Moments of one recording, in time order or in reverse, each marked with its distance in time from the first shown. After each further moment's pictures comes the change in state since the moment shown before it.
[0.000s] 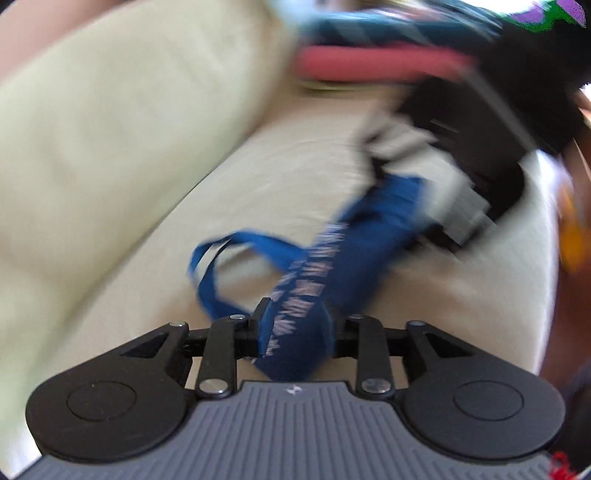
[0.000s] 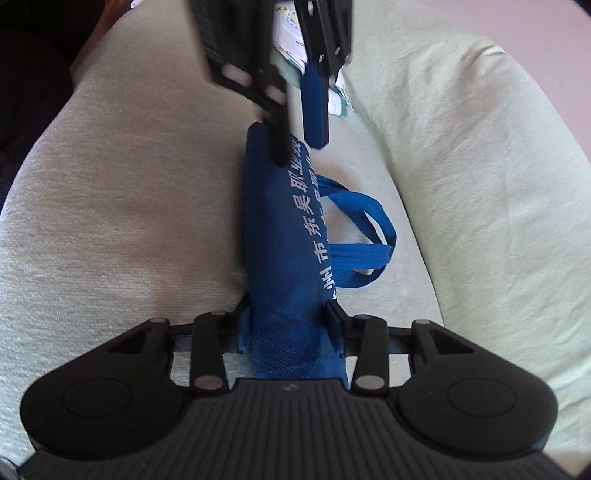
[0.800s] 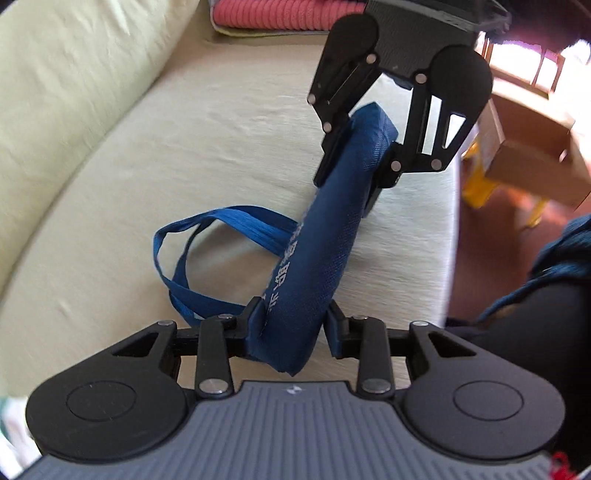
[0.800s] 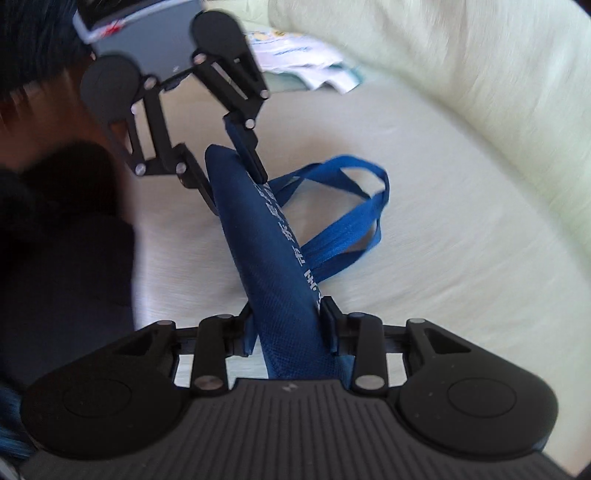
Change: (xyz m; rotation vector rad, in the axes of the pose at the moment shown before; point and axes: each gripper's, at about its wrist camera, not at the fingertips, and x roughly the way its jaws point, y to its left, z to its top) left arm -0.020 0.035 -0.015 -0.165 0.153 -0.407; right arm -0.015 -0.084 0.007 0.667 0.058 0.591
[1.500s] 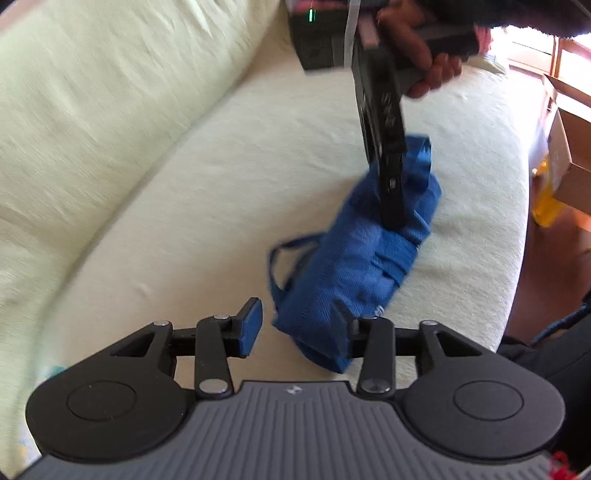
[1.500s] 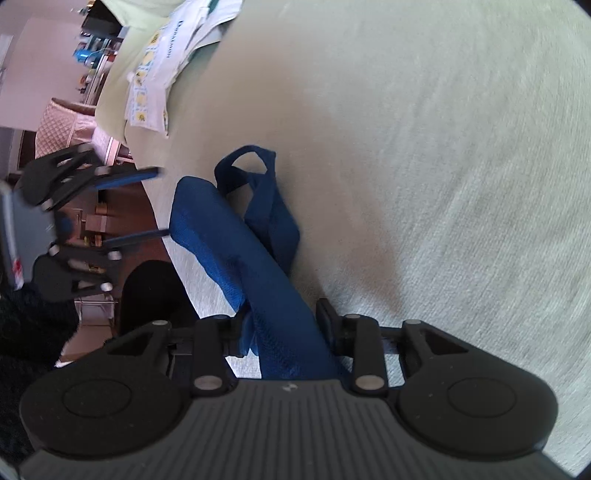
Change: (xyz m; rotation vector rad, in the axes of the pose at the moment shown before) left arm -0.034 -0.003 0.012 -0.020 -0.101 0.276; right arm 0.060 -0.133 0.014 0.668 0.258 0.431
